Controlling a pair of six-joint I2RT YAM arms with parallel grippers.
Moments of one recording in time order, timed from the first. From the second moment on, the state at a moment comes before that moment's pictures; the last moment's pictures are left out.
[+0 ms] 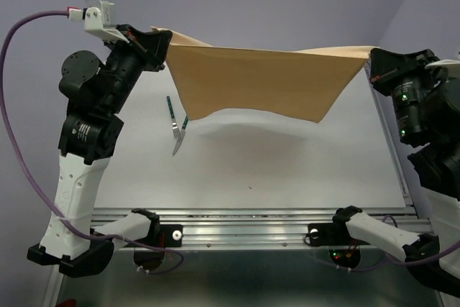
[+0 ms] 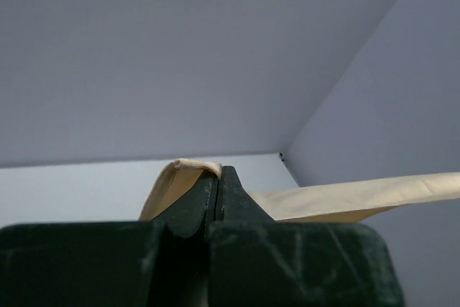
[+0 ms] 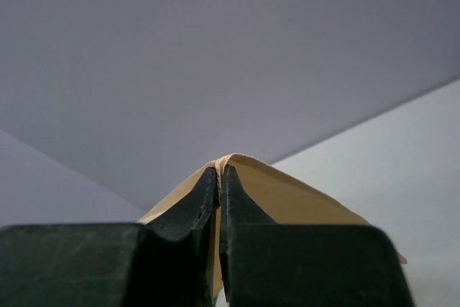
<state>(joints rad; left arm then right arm) -0.35 1.11 1.67 -0.36 0.05 -0.44 0.49 0.97 1.71 -0.61 0.62 0.57</state>
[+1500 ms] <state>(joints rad) -0.27 1.63 1.34 -0.25 0.21 -0.45 0.22 1.45 1.25 -0.25 0.64 0.42</state>
